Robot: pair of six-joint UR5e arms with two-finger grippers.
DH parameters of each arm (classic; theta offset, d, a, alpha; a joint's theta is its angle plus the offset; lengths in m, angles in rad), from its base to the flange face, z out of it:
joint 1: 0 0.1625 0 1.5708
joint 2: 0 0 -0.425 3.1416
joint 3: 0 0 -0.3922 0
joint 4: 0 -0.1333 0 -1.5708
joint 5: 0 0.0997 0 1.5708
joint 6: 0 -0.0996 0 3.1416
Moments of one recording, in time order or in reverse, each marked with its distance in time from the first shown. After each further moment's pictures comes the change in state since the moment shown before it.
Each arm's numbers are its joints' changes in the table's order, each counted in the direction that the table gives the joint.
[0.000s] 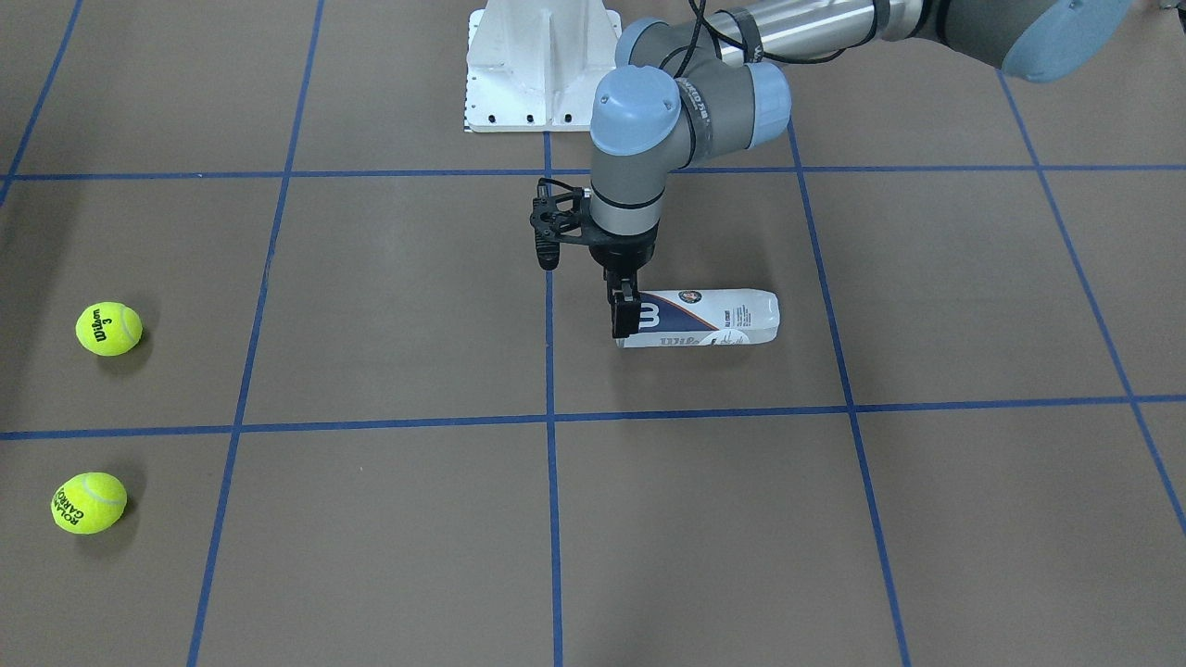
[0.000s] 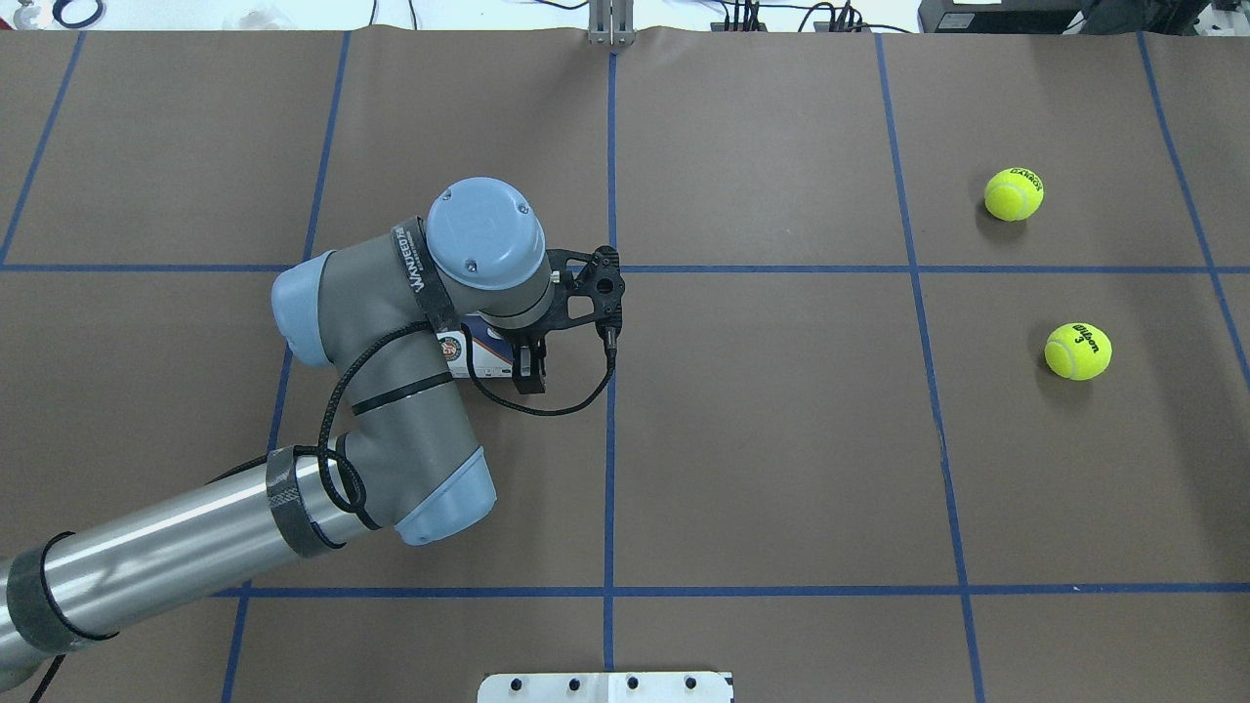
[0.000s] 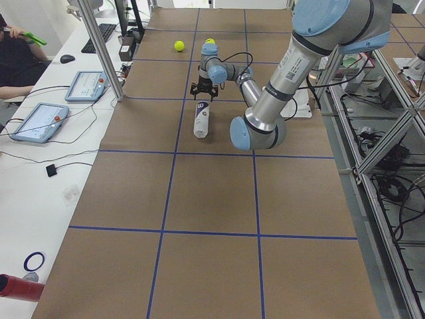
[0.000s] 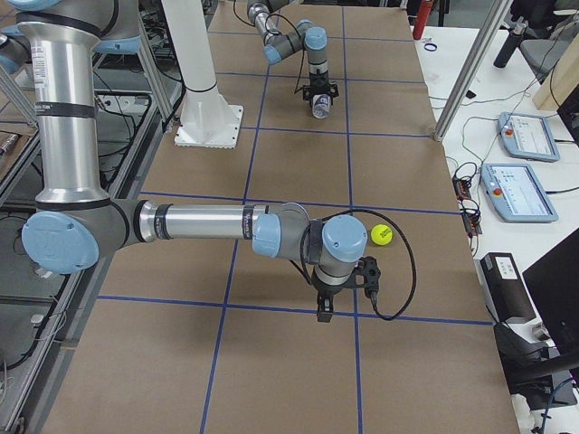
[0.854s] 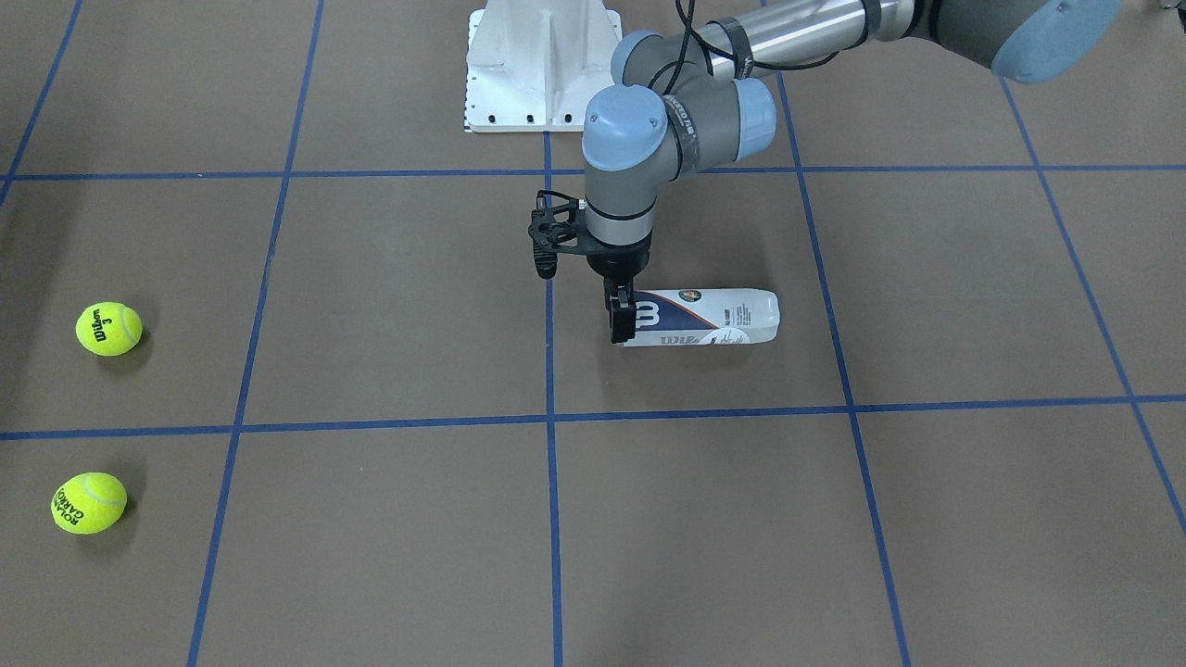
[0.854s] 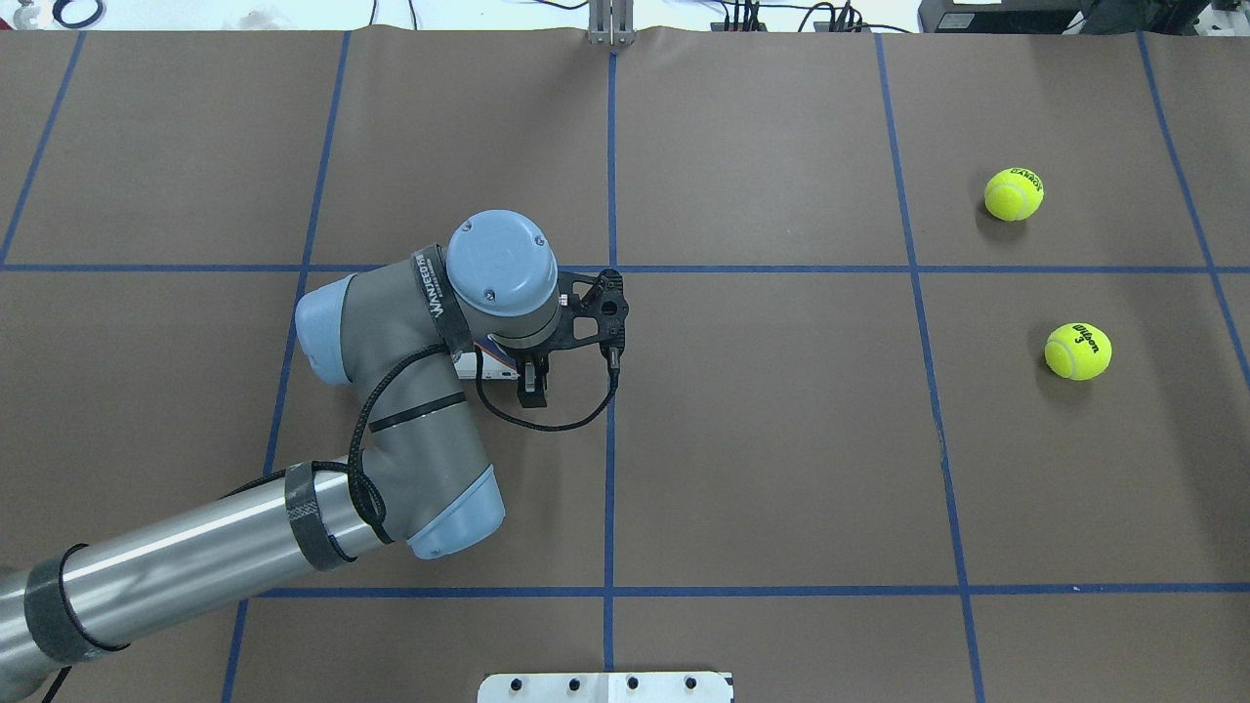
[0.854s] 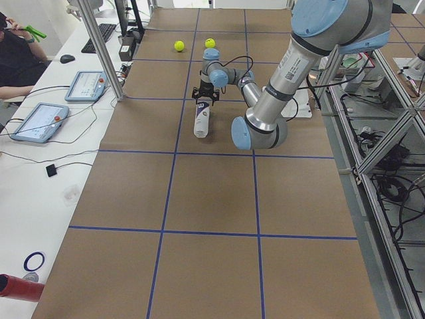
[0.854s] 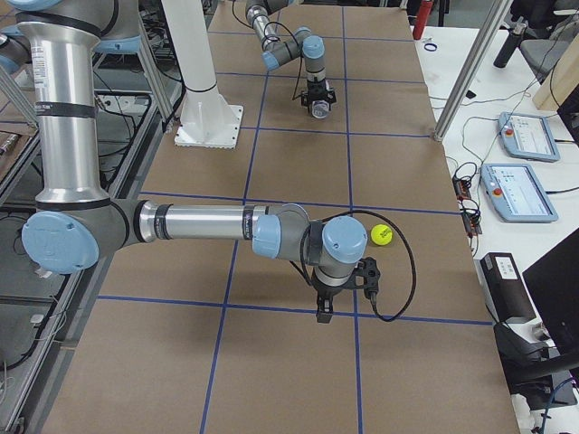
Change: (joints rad) left arm 0.028 -0.002 -0.049 0.027 0.033 0.004; right arm 0.000 0.000 0.004 0.000 0.001 0.001
